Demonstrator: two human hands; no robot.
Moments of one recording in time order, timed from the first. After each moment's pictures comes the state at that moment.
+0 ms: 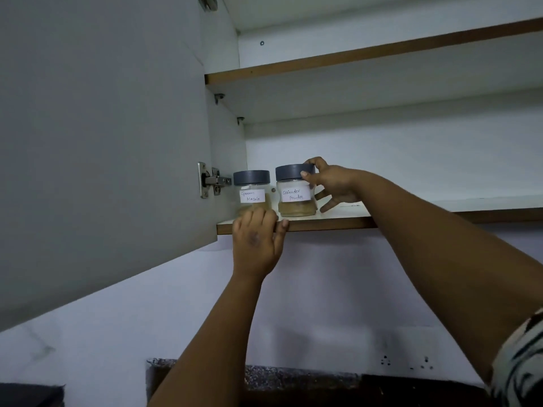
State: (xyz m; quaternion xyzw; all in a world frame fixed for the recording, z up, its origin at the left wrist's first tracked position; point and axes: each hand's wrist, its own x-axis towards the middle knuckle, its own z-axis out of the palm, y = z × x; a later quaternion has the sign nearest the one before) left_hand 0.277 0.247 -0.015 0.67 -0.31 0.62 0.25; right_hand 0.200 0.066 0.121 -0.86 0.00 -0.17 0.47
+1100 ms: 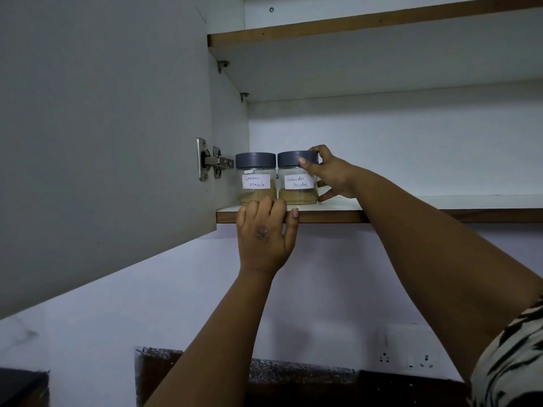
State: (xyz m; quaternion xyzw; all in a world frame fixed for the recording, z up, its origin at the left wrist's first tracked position) left_hand 0.284 0.233 -0.021 0.63 -0.29 0.66 0.28; right_hand 0.252 0.066 0.108 -0.85 0.01 -0.24 0.48
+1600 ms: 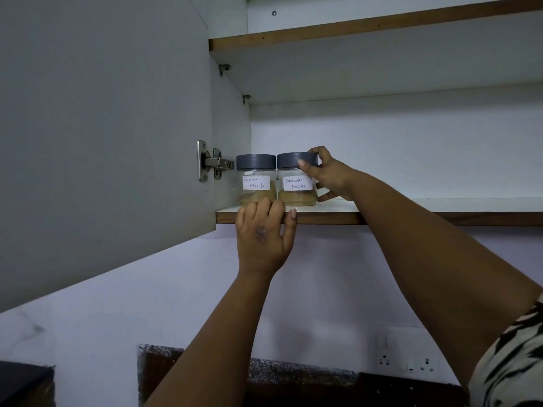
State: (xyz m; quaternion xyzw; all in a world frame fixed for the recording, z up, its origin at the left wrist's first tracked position) left_hand 0.282 0.233 -0.023 0.63 -0.29 0.66 0.29; right_hand 0.248 0.067 0.107 -0.86 0.00 -0.26 0.43
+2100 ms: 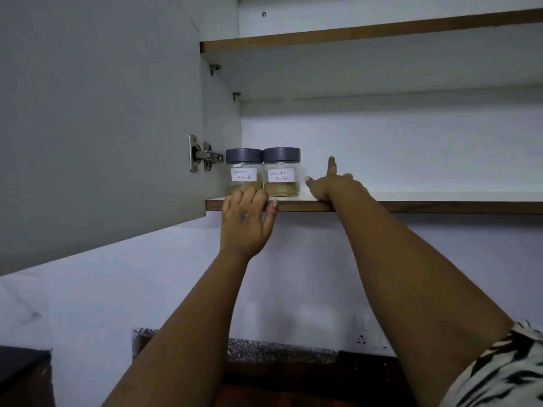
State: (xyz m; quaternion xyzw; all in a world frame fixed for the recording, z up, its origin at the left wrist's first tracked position) left_hand 0.270 0.248 -0.019 0.68 -0.33 0.60 0.27; right_hand 0.198 0.073 0.078 -0.91 0.31 -0.23 0.16
